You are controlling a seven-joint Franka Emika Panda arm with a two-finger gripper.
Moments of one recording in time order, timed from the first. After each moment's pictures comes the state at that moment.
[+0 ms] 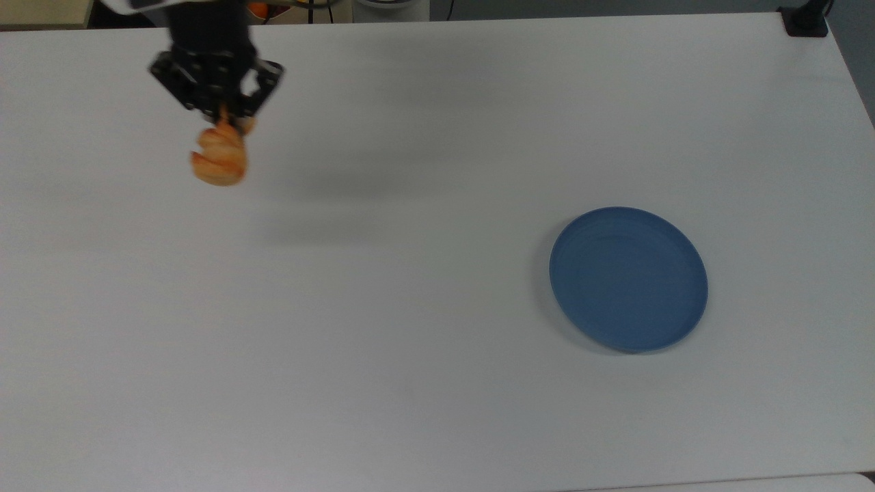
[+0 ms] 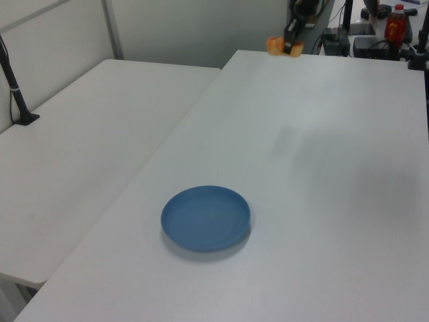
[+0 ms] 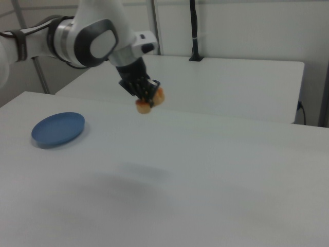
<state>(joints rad) -0.08 0.19 -0.06 -1.56 0.00 2.05 -0.13</state>
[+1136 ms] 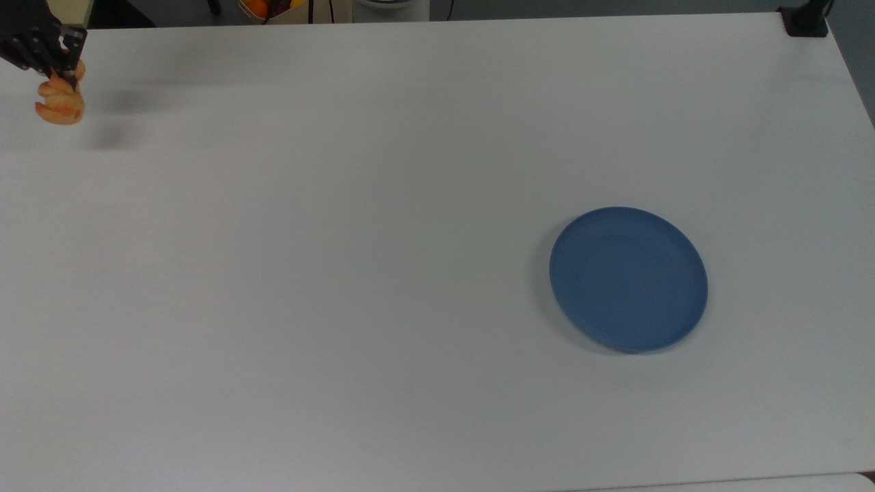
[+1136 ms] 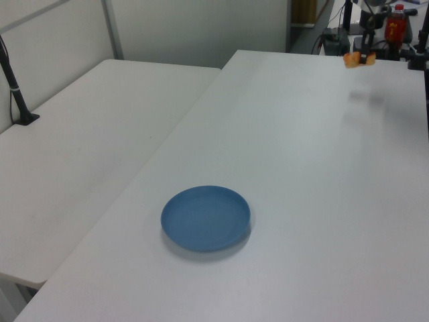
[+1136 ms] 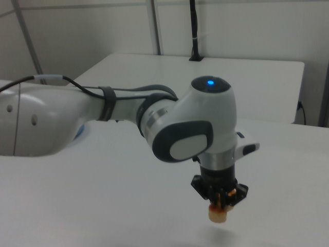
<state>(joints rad) -0.60 0.31 -0.06 -1.70 0.04 2.06 -0.77</state>
